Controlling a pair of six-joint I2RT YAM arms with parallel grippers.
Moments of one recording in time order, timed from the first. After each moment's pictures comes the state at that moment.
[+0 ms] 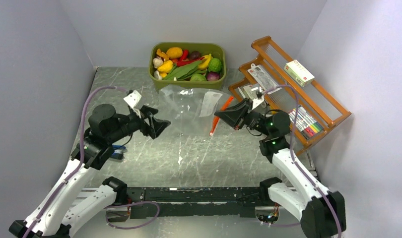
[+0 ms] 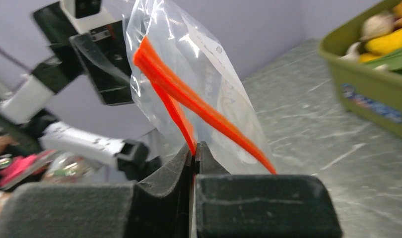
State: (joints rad) left arm -0.48 0.72 0.84 -0.25 0.46 -0.12; right arm 0.30 0.97 0.50 0.87 -0.88 0.83
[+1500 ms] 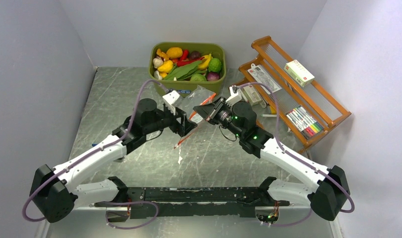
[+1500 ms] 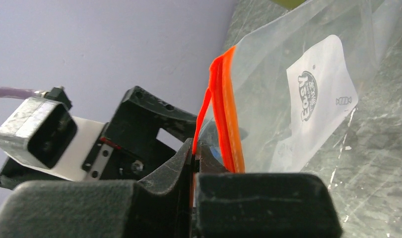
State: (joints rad) left arm -0.70 1.10 0.82 0.06 0.33 -0.18; right arm 0.76 1.10 0.80 0.21 0.00 1.01
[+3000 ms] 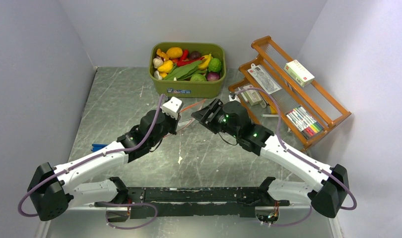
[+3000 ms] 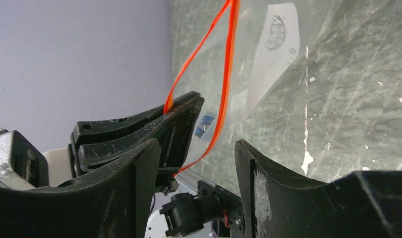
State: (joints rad) left arm -0.86 1.09 0.74 0.06 -0.32 -0.05; right arm 0.82 1.12 0.92 -0.20 0.11 1.21
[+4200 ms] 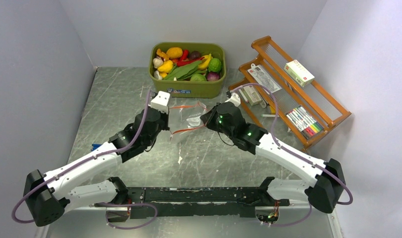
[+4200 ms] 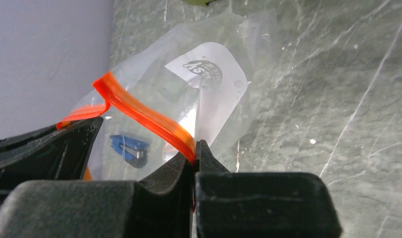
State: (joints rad) left arm -0.85 1.03 0.80 -0.09 -0.53 -0.14; right arm 0.84 1.20 0.92 -0.20 0.29 0.97
